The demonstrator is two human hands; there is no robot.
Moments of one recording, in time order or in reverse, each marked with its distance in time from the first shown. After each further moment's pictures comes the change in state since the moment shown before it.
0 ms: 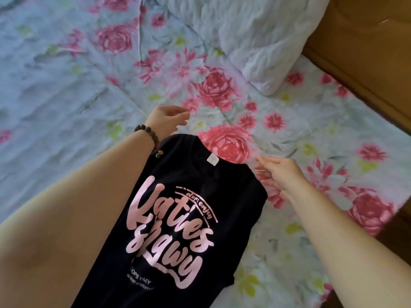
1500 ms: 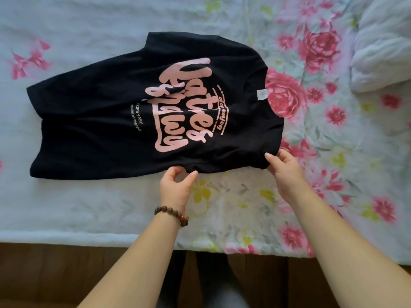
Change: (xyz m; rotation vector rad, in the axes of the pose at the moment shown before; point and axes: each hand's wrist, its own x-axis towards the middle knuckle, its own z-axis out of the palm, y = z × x) left_hand -0.323 -0.103 0.284 -0.871 0.978 -0.640; right_hand -0.020 0.083 -0.054 -0.446 -0.550 -0.315
